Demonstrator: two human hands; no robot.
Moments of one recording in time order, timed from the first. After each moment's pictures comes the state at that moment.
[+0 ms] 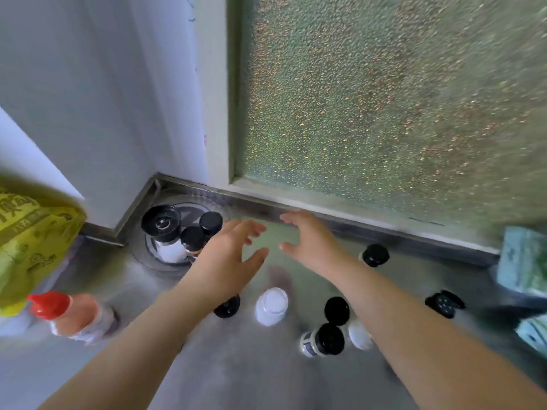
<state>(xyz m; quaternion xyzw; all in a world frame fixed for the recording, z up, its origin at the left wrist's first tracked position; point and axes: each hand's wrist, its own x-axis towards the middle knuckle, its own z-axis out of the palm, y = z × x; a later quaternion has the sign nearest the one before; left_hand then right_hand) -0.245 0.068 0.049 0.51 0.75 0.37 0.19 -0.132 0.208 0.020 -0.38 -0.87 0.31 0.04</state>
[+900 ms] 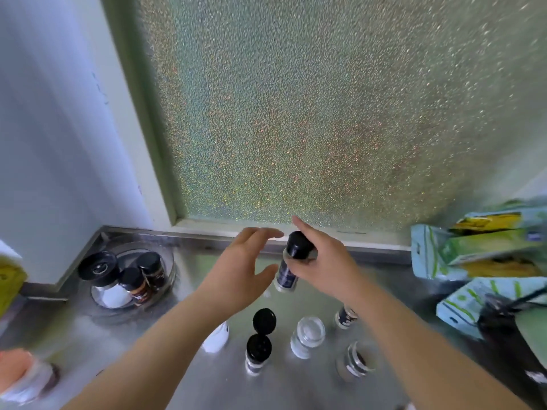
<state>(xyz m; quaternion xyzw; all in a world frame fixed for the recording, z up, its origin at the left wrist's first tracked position) -0.135 0.123 0.101 0.63 0.66 0.38 0.19 0.017 0.216 0.102 -0.39 -0.82 0.37 0.18</state>
